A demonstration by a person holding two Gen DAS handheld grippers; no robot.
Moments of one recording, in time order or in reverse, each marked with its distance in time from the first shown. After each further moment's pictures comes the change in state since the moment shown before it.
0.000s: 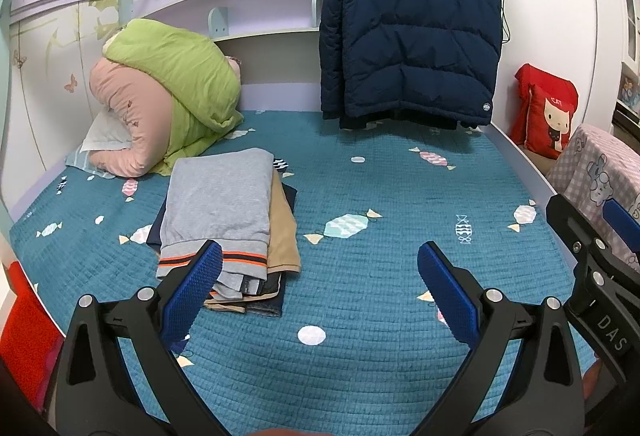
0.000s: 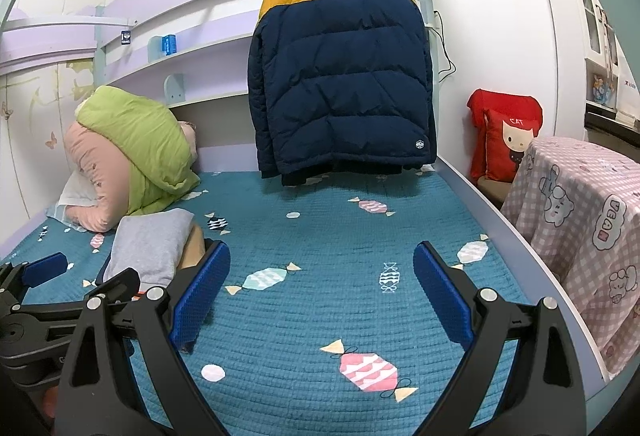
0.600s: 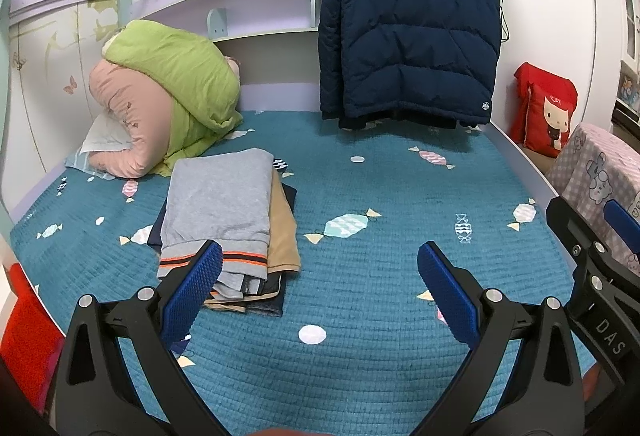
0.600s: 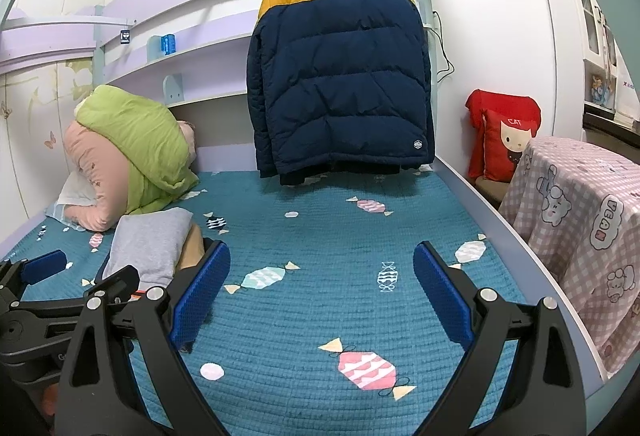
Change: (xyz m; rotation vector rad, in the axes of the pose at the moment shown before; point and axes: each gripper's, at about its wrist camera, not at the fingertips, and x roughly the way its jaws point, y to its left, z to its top) left arm 0.000 0.000 0.000 0.006 0.001 -0.003; right arm -0.007 0.006 -0.001 -0.005 0.000 -0.015
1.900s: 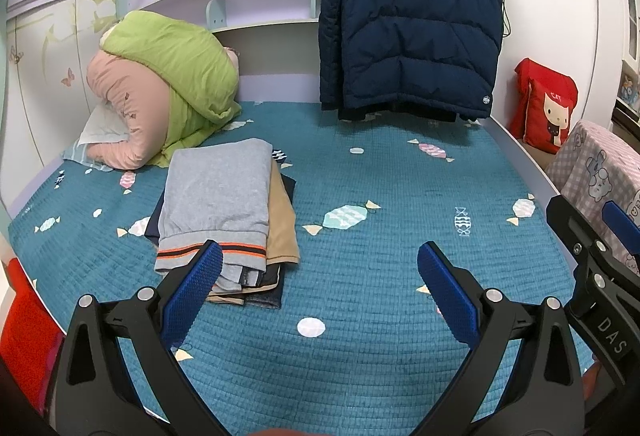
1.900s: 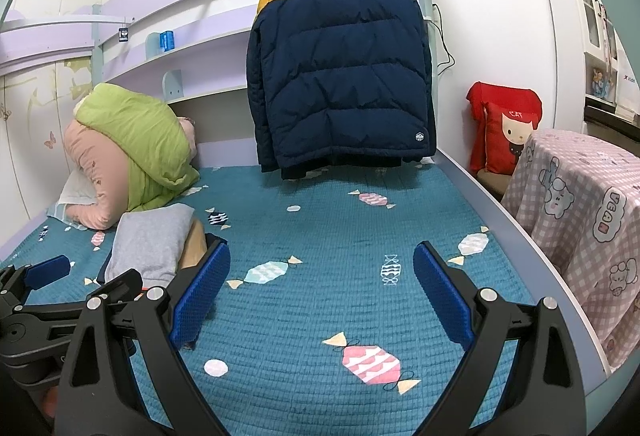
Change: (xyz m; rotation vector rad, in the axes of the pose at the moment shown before) left arm 0.003 0.004 -0.004 -0.006 0.029 -0.008; right arm 0.003 0.002 -0.003 0.020 0.022 0.001
